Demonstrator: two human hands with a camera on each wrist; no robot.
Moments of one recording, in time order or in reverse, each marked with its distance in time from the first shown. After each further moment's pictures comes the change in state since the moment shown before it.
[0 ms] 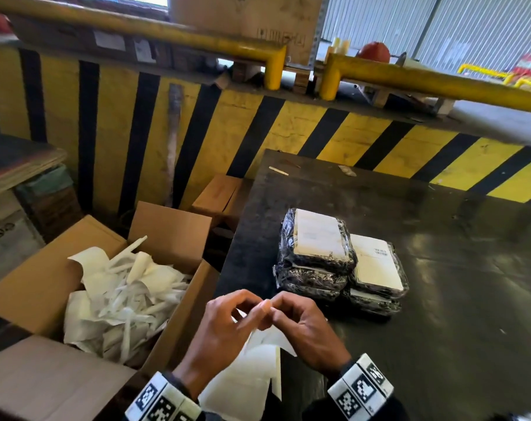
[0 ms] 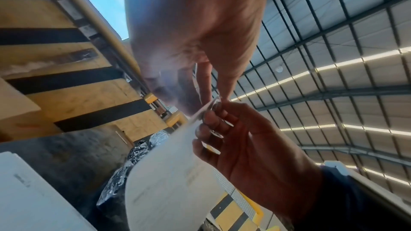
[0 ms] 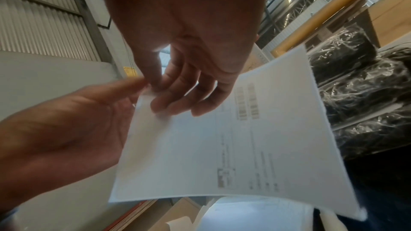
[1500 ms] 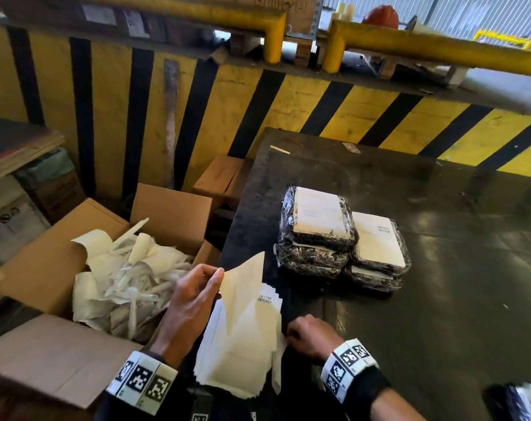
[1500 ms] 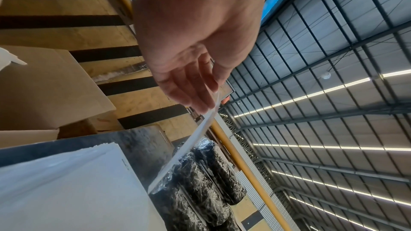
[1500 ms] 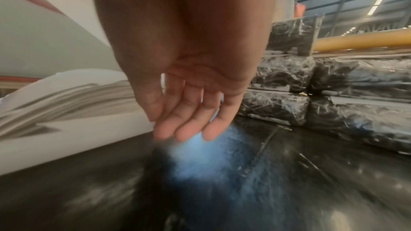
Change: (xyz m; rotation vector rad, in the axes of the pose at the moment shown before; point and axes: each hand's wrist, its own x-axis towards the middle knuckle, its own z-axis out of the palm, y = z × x) left_hand -0.007 -0.041 -0.020 -0.215 0.163 -0.180; right_hand -0.011 0.111 -0.022 -1.059 -0.368 0.405
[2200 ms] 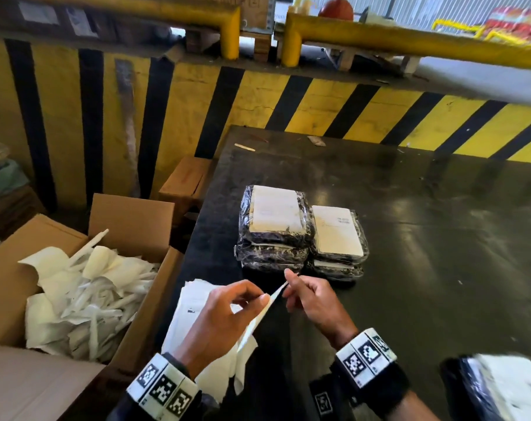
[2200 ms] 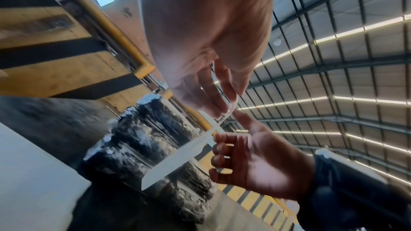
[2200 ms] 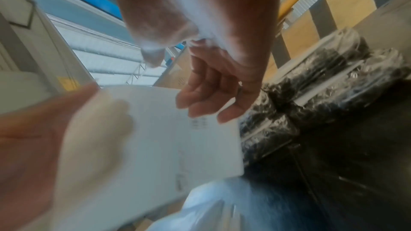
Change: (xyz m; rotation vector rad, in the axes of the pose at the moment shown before) left_hand 0.000 0.024 0.099 0.221 -0.320 0.183; right_hand -0.056 0.026 -0.073 1.086 0.487 0.059
